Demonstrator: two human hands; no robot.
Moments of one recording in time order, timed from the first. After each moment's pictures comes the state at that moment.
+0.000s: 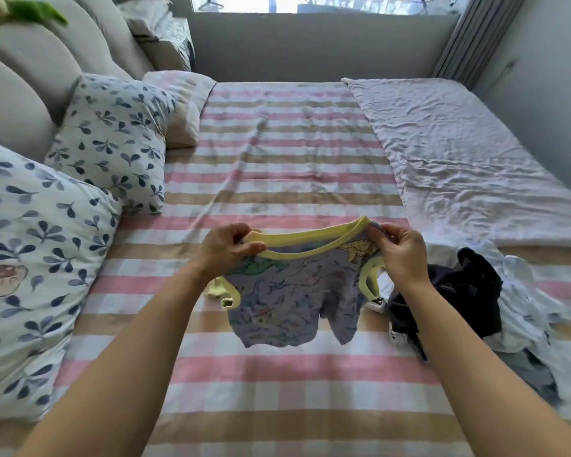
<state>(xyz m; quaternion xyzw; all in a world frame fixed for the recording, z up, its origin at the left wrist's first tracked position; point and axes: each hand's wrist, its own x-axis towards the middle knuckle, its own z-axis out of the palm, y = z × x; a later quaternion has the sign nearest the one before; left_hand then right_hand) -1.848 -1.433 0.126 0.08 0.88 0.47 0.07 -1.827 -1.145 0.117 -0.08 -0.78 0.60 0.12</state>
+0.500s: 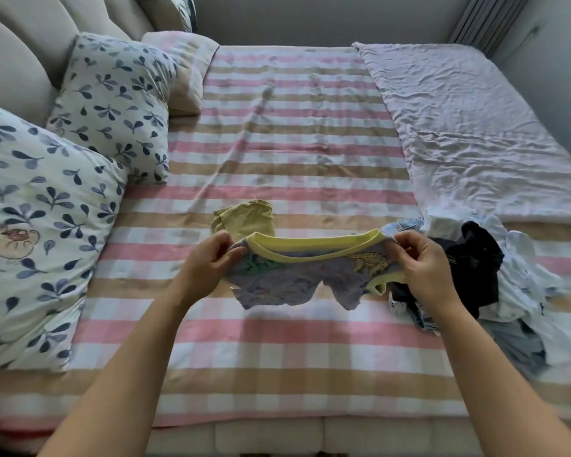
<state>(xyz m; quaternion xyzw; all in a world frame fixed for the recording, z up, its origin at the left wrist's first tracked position) -1.772 -1.464 0.098 0.04 0.89 0.45 0.04 -1.758 -1.132 0.114 -0.05 -0.82 0.57 0.04</state>
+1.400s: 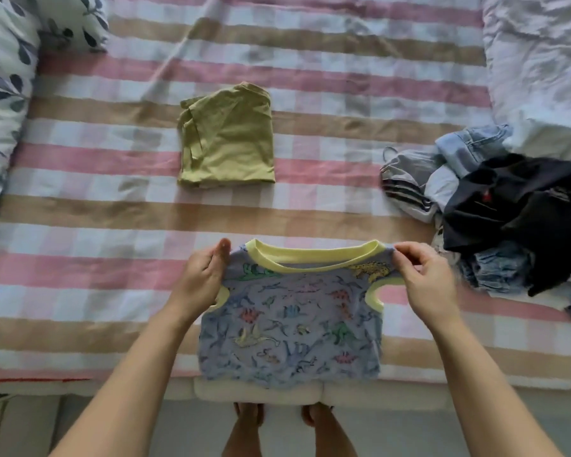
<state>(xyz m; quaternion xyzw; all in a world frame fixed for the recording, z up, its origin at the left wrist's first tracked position) -1.738 -1.443 -0.121 -0.12 0.82 0.55 0.15 -1.748 -1.133 -0.114 -0.13 -0.88 0.46 -0.05</state>
